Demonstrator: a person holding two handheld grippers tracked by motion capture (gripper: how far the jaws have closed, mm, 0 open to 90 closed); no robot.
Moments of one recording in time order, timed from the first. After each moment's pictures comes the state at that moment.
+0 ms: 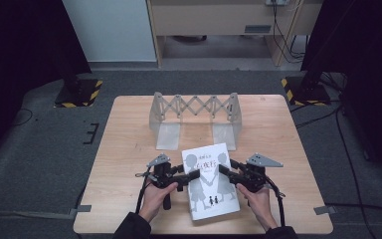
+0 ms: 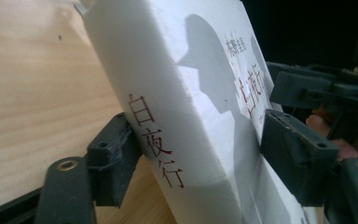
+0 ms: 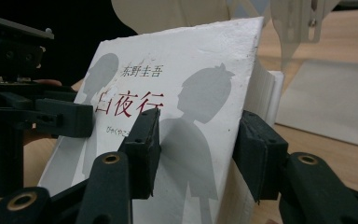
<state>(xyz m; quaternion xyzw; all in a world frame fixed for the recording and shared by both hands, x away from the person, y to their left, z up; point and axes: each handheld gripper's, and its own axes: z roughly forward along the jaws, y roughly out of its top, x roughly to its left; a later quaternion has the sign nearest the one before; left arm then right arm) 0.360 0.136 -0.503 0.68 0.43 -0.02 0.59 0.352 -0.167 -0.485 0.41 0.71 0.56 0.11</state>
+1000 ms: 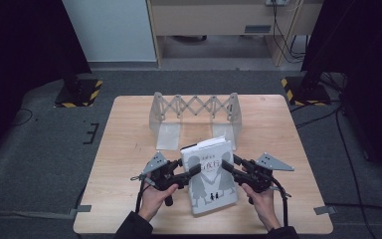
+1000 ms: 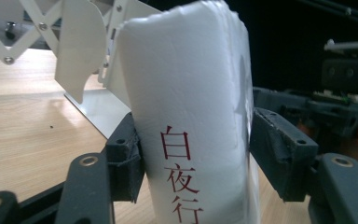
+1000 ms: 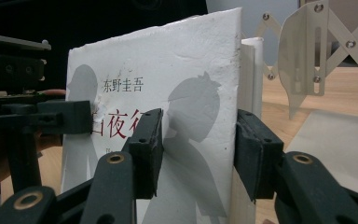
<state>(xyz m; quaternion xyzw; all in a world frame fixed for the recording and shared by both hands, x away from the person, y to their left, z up) 0.340 0.130 -0.474 0.67 0.36 0.06 0.65 0.341 -0.176 -0.466 0.37 0.67 0.63 0.13</state>
